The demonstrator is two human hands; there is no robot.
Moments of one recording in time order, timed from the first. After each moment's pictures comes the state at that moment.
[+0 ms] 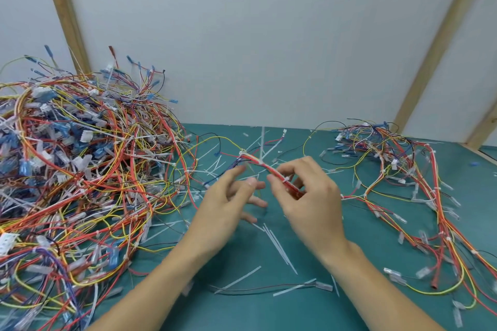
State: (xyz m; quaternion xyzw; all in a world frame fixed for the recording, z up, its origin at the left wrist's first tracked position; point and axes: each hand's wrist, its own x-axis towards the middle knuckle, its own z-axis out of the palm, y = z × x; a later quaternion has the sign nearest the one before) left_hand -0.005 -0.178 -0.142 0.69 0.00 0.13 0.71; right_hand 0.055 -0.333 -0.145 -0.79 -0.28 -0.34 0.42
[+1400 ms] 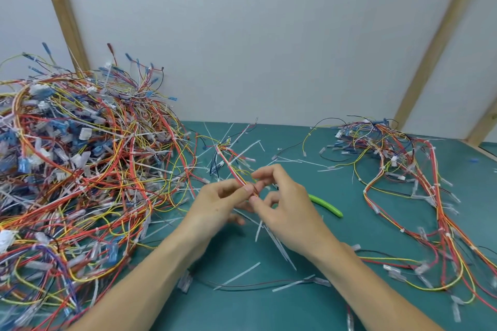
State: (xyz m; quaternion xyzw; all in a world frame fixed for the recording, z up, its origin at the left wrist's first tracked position) left_hand 0.000 -0.162 -0.151 0.69 0.03 0.04 0.72; right_hand 0.047 -0.321 -0.154 -0.80 -0.31 -0.03 0.51
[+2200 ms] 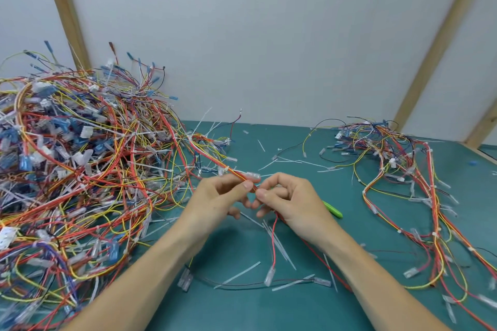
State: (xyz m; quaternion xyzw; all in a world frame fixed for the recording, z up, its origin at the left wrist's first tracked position) left_hand 0.005 -0.156 -0.152 0.70 -0.01 0.09 0.71; right_hand 0.064 -0.332 -0.155 -0.73 -0.26 0.12 0.62
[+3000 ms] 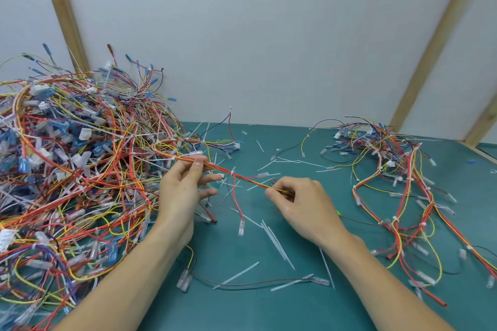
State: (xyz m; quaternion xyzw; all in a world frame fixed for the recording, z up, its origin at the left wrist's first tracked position) left_hand 0.012 -0.133 -0.148 0.57 0.14 0.26 0.77; right_hand 0.075 -0.345 -0.160 -0.90 -0.23 -0.10 0.34
